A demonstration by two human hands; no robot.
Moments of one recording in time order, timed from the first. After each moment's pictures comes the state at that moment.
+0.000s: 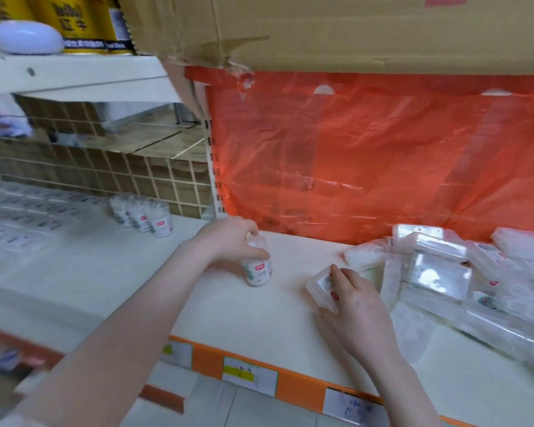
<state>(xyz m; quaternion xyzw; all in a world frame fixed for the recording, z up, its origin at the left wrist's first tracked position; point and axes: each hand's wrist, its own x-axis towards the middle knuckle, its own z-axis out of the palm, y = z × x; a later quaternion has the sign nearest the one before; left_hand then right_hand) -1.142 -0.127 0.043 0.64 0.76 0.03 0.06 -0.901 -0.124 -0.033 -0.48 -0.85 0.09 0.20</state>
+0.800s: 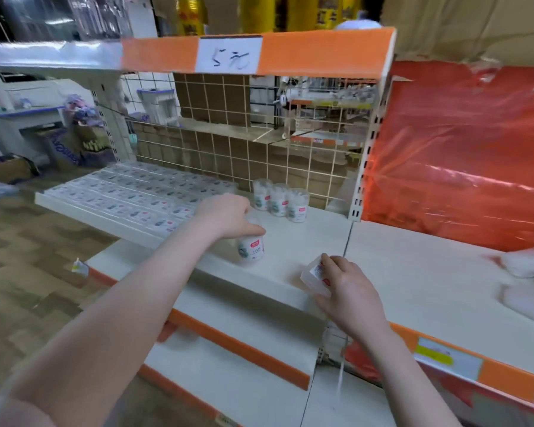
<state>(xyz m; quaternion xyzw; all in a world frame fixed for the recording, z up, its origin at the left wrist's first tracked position) -1.371 -0.316 0.072 0.53 0.85 0.00 -0.03 -1.148 -0.265 -0.024 -0.37 -0.91 0.07 0.15</state>
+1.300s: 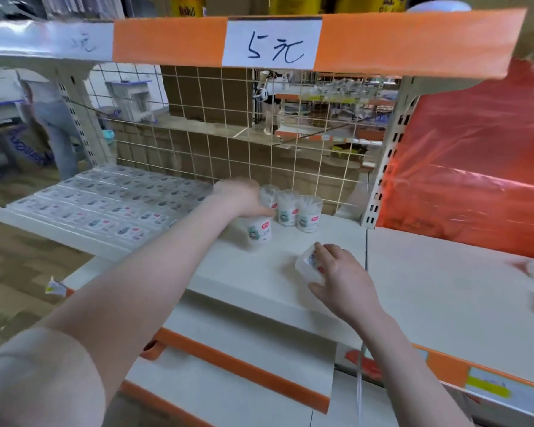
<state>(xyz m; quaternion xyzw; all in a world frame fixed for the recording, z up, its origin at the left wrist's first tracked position) -1.442 -0.240 0.076 0.55 0.84 -0.03 0.00 -1.232 -0.238 -0.018 -0.40 -0.91 0.04 0.13</state>
